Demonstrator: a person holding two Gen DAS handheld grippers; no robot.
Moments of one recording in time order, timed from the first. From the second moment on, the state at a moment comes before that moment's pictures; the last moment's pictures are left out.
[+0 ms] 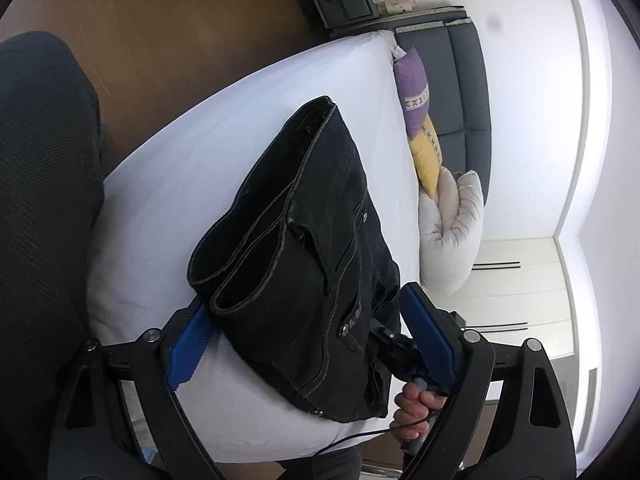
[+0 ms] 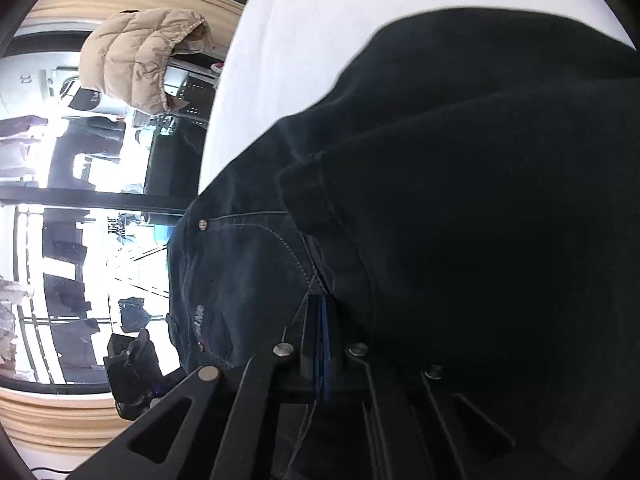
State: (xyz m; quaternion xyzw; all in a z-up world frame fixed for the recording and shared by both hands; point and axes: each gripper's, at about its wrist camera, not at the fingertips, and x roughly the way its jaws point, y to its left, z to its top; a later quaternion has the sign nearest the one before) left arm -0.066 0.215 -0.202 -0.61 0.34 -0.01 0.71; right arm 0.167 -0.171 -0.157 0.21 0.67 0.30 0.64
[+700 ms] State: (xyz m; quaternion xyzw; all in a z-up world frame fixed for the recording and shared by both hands) left arm 0.000 0.156 -0.099 -0.45 0.35 -0.04 0.82; right arm 0.159 -0.204 -0.158 0.27 0.63 0.34 0.65
